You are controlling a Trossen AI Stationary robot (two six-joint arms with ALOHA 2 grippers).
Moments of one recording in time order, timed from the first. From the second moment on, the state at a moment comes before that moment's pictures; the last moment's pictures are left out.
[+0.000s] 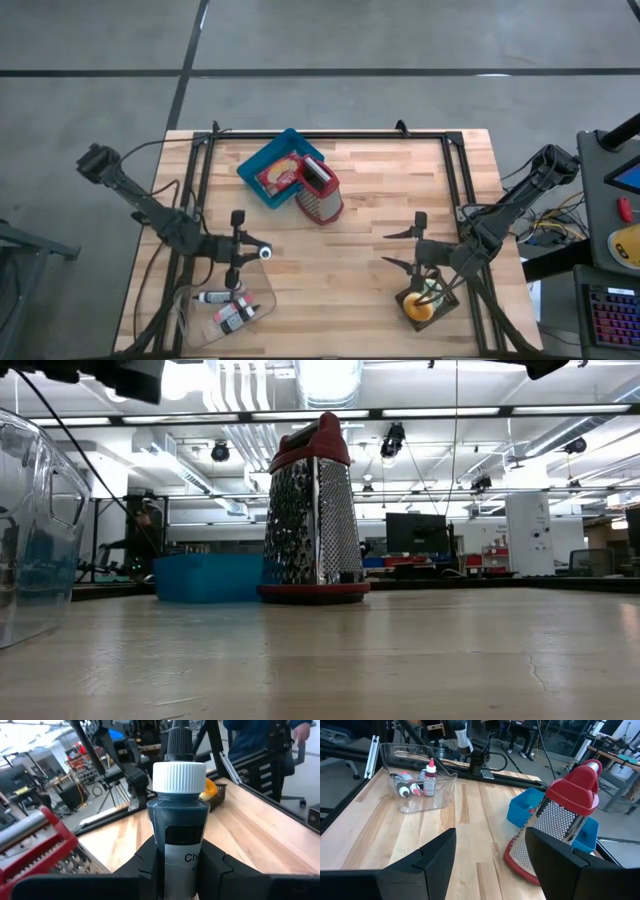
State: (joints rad) left arm -0.65 0.90 0.41 0.32 -0.58 0.28; right arm 0.73 1.07 0.63 0.06 0.86 0.11
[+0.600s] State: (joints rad) left arm -0.81 0.90 0.44 0.04 -0.61 0.05; right arm 0.73 1.07 0.63 0.06 0.86 0.11
